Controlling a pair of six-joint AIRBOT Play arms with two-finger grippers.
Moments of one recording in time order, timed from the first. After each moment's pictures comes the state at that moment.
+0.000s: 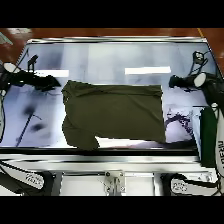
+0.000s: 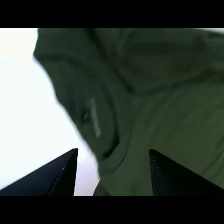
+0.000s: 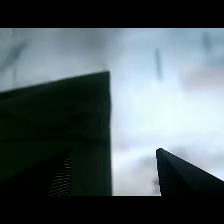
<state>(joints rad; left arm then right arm) 0.24 -1.74 1.62 1.04 -1.27 -1.31 -0.16 -1.44 1.29 -1.50 0.84 1.56</state>
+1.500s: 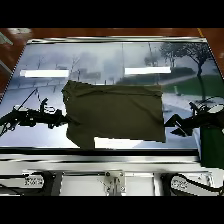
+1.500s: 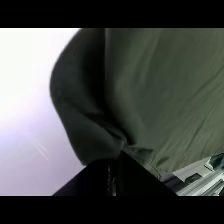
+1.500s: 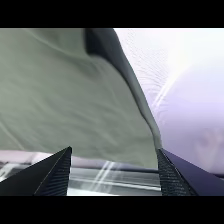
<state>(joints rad) 0.28 -1.50 0.80 0.64 -1.11 -1.10 -0.45 -1.37 0.82 -1.05 1.29 1.35</state>
